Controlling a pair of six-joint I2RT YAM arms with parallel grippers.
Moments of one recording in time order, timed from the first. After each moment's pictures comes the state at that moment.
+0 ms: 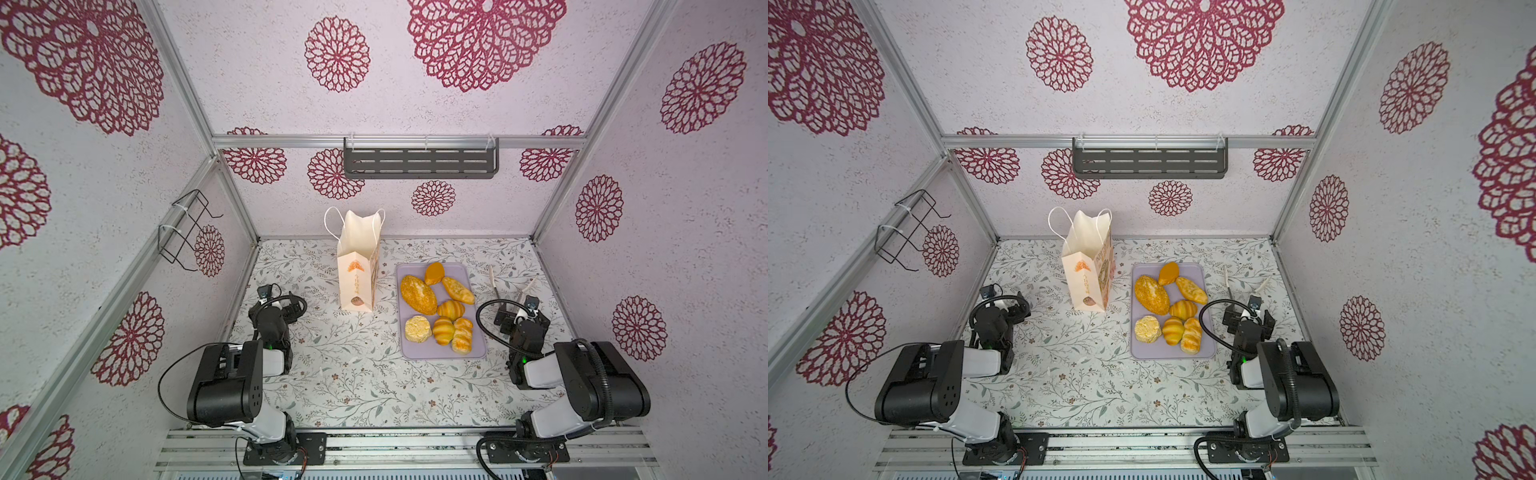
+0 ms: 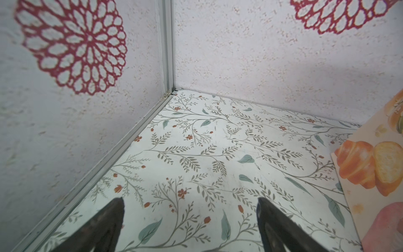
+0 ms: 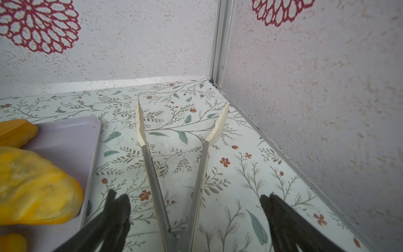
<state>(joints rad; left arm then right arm) 0.12 1.56 0.31 1.02 -0.28 -0.08 0.05 1.53 0.18 1.15 0.39 0.04</state>
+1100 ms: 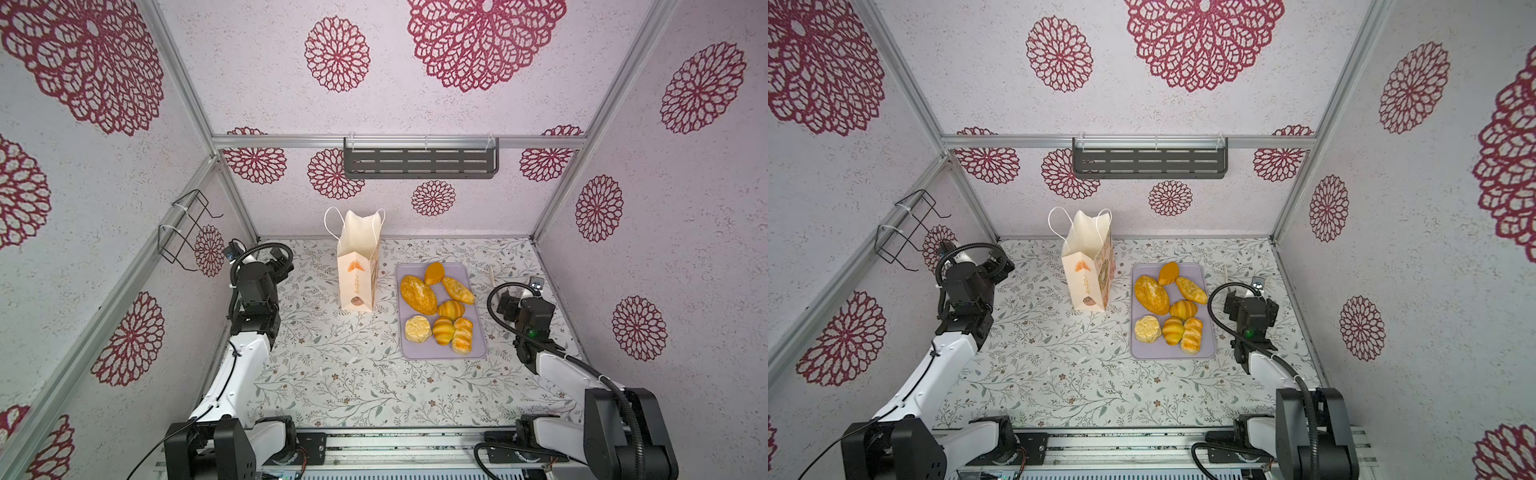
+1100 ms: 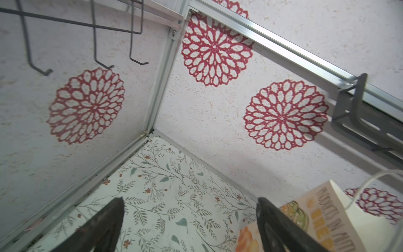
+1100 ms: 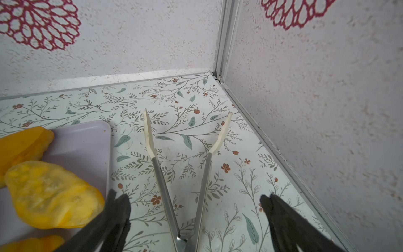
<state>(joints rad) 0.06 1.17 0.85 0.17 -0.24 -0.46 0.06 1.21 0.47 0.38 0.36 0.10</state>
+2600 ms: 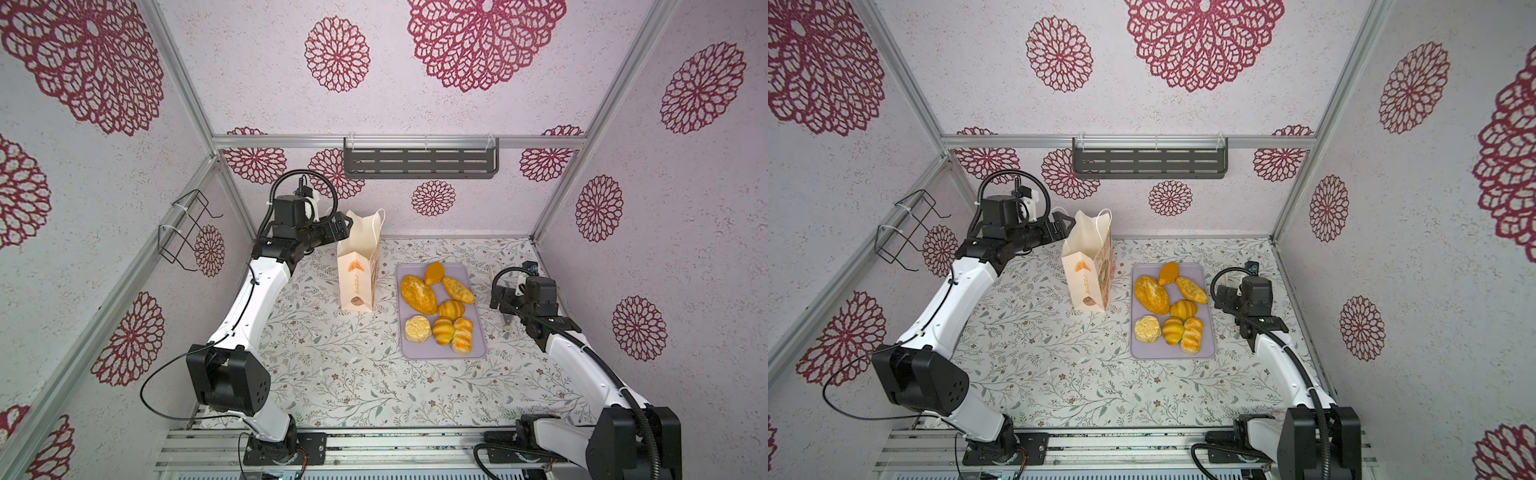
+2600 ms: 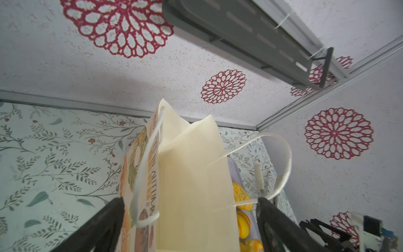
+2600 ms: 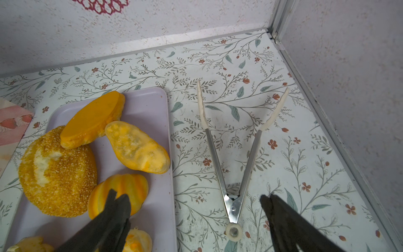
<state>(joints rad) -0.15 1.65 1.67 -0.51 0.29 -0.41 0.06 1.16 0.76 -0.20 0.08 0.18</state>
